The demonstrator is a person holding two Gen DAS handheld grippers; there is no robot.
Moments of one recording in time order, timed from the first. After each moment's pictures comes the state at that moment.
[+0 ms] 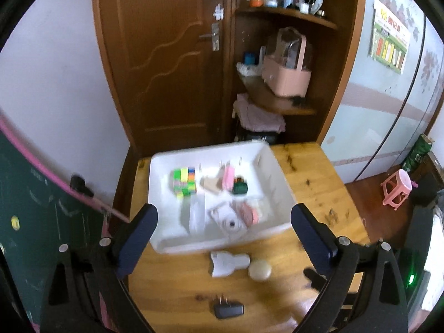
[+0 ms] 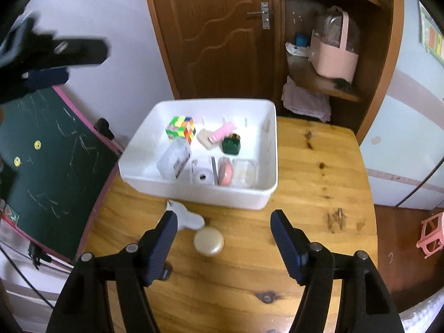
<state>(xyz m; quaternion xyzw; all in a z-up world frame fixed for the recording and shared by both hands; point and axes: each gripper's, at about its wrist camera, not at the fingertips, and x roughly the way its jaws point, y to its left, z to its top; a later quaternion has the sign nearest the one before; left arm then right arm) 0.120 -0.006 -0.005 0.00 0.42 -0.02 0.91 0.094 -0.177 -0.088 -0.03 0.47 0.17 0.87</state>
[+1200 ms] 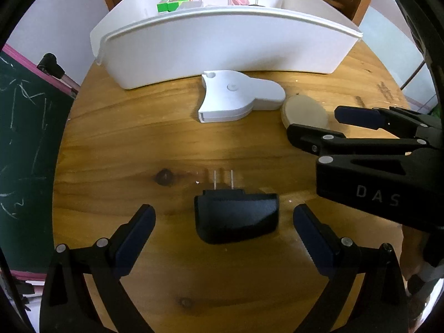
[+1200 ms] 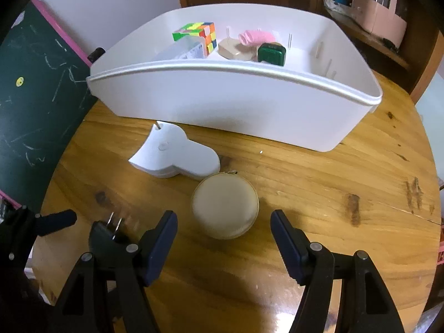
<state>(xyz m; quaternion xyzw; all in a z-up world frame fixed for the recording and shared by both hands) 0.048 -0.014 -0.249 0.00 0.58 0.00 0.82 0.118 -0.122 -0.249 -0.08 0.54 0.21 0.81</state>
